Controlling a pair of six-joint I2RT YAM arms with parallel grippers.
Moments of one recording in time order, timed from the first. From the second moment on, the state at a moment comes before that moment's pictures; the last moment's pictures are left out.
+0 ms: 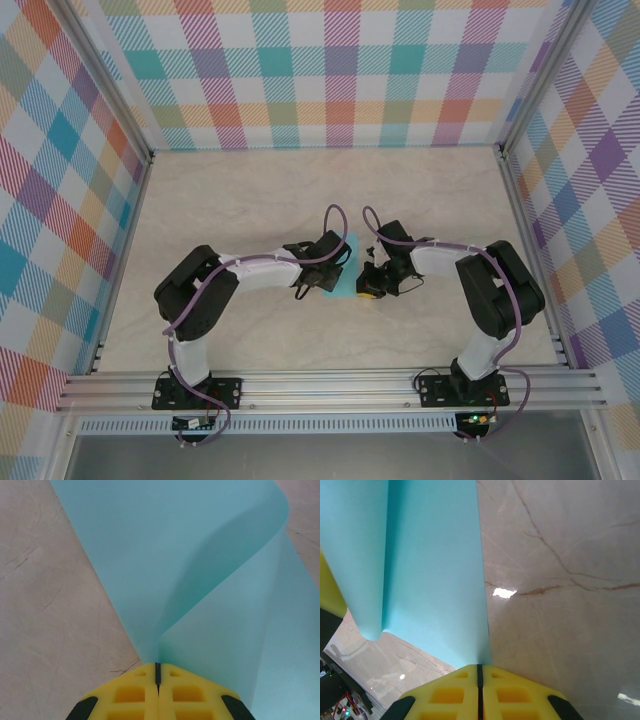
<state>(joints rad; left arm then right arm) -0.84 1.87 1.13 -0.37 -0.22 -0.31 0.49 1.73 0.85 -0.42 -0.56 0.60</state>
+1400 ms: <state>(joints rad) -0.84 1.89 1.15 -0.37 -0.23 -0.31 0.49 1.73 0.86 -0.43 -0.56 0.60</state>
